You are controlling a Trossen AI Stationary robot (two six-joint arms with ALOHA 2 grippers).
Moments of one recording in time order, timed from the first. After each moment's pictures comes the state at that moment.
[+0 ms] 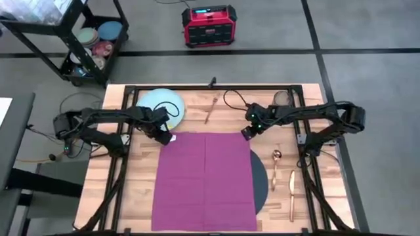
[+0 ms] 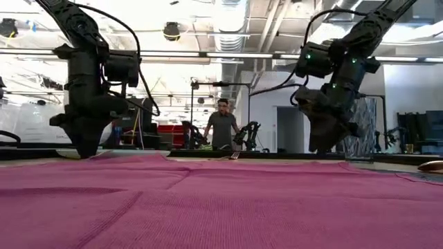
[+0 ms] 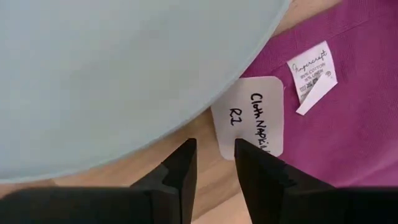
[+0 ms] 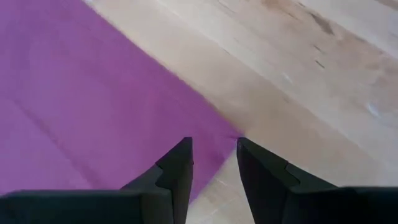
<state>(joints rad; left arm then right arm) 0.46 1.27 0.58 -0.74 0.07 -0.60 -0.39 1.47 0.68 -0.36 -0.15 0.60</state>
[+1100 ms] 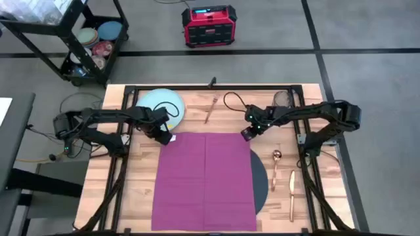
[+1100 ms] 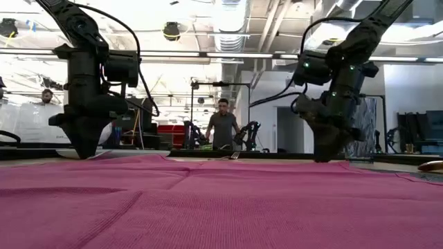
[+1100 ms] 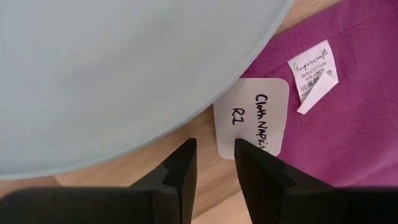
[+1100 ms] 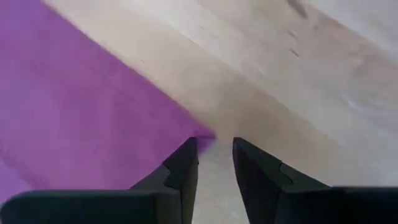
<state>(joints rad) 0.46 1.27 0.58 -0.74 0.07 -0.61 -0.38 1.51 0.68 -0.35 -0.10 0.59</state>
